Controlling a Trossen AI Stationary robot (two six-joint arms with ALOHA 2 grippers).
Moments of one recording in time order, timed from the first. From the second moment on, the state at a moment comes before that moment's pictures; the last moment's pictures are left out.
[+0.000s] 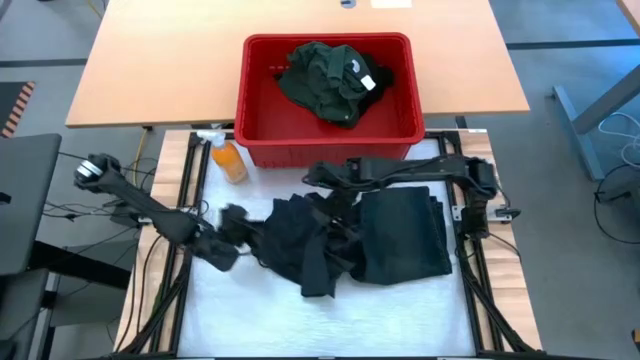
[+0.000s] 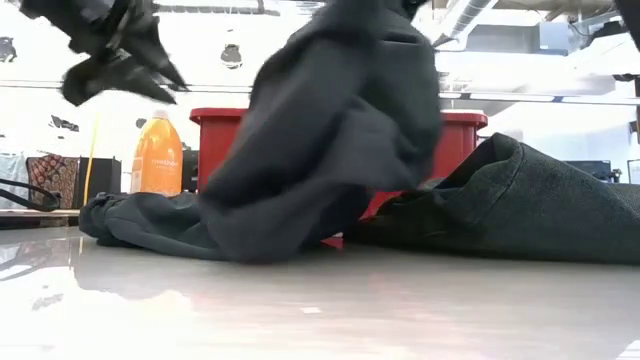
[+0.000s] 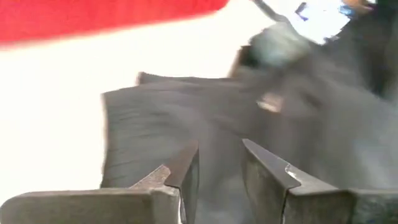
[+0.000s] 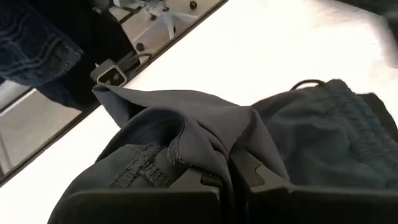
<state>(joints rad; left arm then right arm) -0.52 1.10 0.70 -0.46 -0.87 -1.31 -0.09 1.88 1.68 -0.75 -0.73 -0.58</state>
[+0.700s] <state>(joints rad) -0.38 1.54 0.70 -0.50 -0.50 -1.39 -0.22 2.33 2.23 -0.90 -0.79 -0.29</state>
